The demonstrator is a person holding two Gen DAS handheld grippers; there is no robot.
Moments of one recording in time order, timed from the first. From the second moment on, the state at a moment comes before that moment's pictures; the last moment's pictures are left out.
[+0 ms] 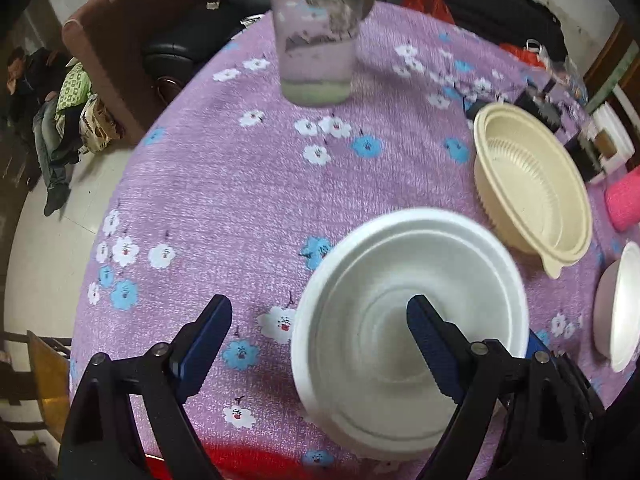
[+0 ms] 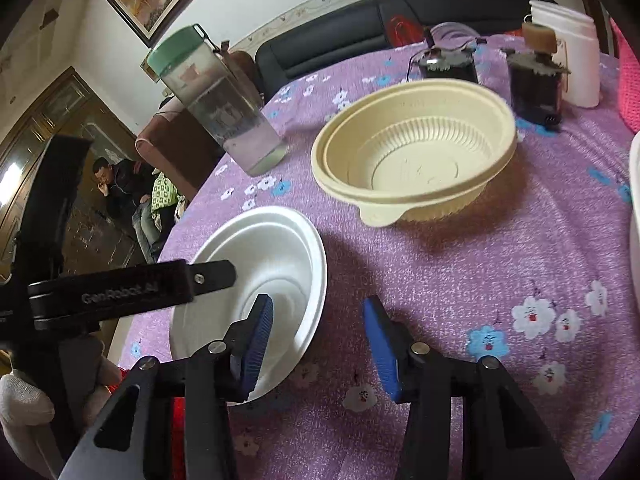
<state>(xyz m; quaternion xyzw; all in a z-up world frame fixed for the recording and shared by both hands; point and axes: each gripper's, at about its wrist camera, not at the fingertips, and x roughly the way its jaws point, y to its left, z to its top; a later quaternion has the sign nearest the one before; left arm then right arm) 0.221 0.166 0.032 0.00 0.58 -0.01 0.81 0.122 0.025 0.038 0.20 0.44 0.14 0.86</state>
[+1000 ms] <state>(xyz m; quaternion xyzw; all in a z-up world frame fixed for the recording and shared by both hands) 0.160 0.163 0.086 0.01 0.55 -0.05 0.83 0.083 0.027 0.083 0.19 0.40 0.15 0.88</state>
